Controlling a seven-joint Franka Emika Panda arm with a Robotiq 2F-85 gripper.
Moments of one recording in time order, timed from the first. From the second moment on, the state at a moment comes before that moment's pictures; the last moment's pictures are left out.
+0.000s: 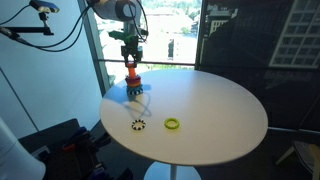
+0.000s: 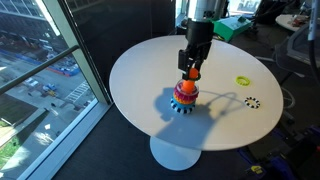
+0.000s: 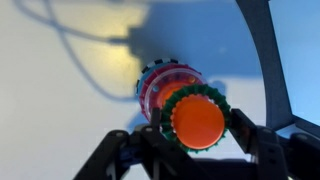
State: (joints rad) arm 0.20 0.25 0.19 -1.94 0.09 2.11 0.06
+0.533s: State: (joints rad) arm 0.21 0.22 0.19 -1.93 0.02 2.06 0.06
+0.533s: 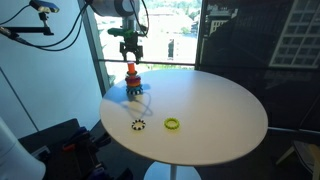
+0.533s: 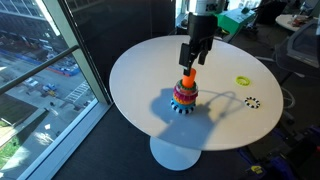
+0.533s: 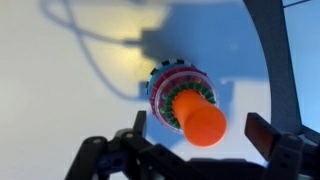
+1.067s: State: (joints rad) arm 0.20 0.11 0.16 -1.91 -0.06 1.89 0.11
